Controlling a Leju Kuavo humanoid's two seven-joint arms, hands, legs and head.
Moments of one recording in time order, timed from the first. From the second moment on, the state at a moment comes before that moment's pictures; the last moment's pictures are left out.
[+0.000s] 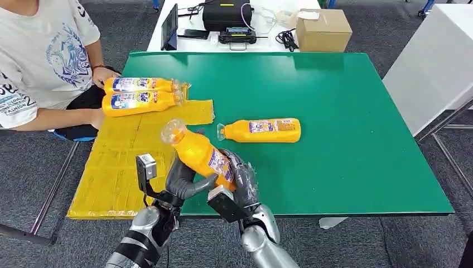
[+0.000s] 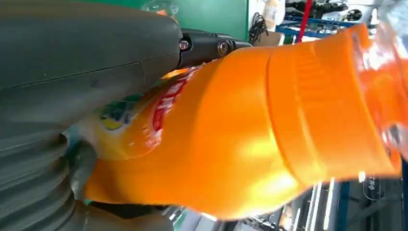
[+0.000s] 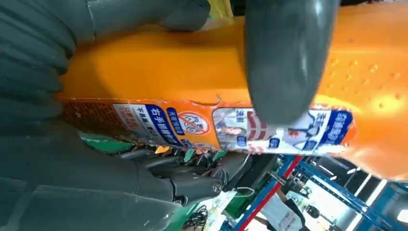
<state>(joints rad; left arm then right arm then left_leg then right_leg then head) -0.29 -0.25 -0.26 -0.99 0.16 -0.19 -0.43 -0.22 0.30 0.43 -0.94 0.52 -0.45 -0.60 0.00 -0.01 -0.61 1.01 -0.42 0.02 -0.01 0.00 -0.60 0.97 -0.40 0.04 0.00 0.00</state>
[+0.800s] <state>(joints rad) -0.33 -0.24 -0.25 -0.89 0.20 -0.27 -0.43 -0.31 0.31 0.52 -0.75 0.56 -0.45 -0.61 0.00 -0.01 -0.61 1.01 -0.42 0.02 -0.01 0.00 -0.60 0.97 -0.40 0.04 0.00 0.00</state>
